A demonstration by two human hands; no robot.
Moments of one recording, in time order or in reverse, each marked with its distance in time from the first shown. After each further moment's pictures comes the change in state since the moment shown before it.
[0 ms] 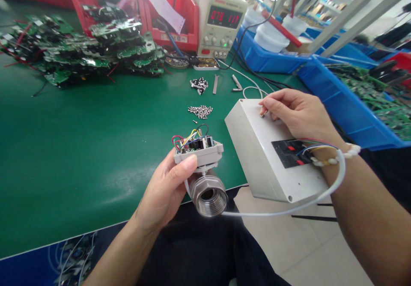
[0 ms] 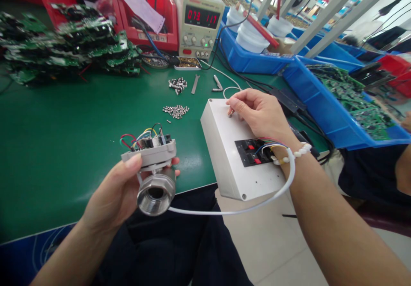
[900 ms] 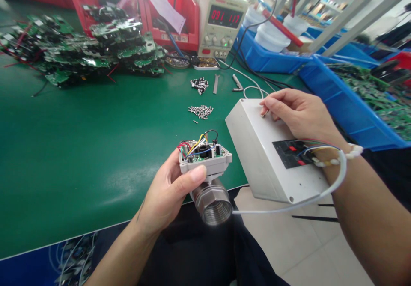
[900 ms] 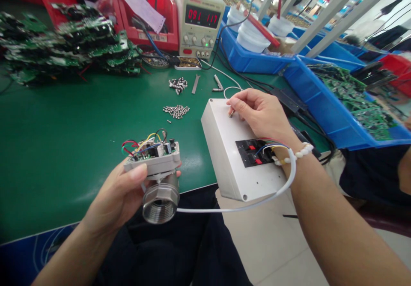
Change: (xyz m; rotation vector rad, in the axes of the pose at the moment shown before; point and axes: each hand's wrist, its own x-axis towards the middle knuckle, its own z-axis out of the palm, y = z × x) left_hand -0.001 -0.002 -0.002 0.078 -0.066 0.034; right_hand -0.001 -0.005 0.001 -0.042 0.012 0.015
